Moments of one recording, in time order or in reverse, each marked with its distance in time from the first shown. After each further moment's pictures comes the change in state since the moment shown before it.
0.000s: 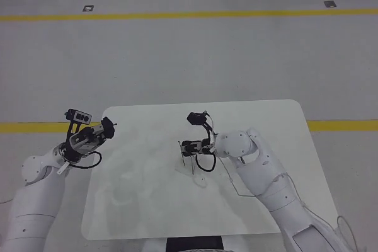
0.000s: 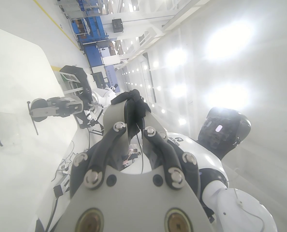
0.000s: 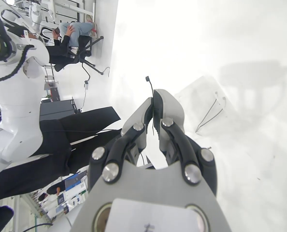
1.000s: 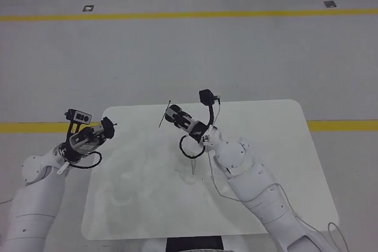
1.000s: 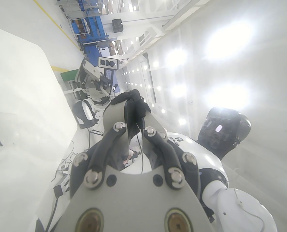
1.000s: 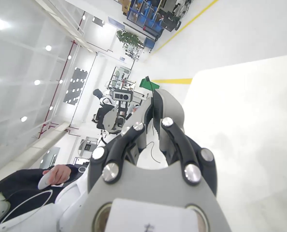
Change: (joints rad) left arm 0.000 0.000 0.000 0.000 0.000 0.000 0.000; right arm -0.082 -0.049 -0.039 -0.104 0.263 -0.100 -0.715
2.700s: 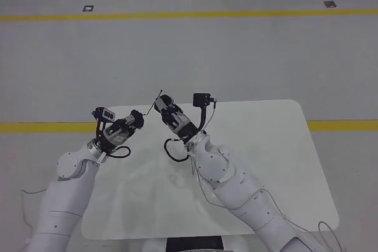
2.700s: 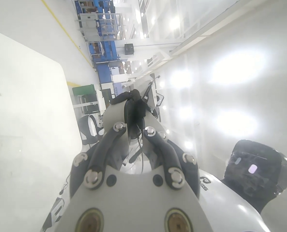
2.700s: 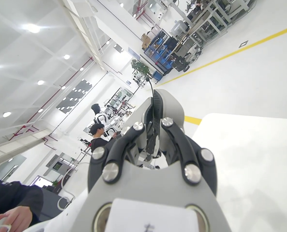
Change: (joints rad) left arm -0.032 -0.110 0.148 -0.056 0.208 0.000 0.362; right arm 0.001 -0.053 -0.126 0.008 -0.220 -0.121 -0.402
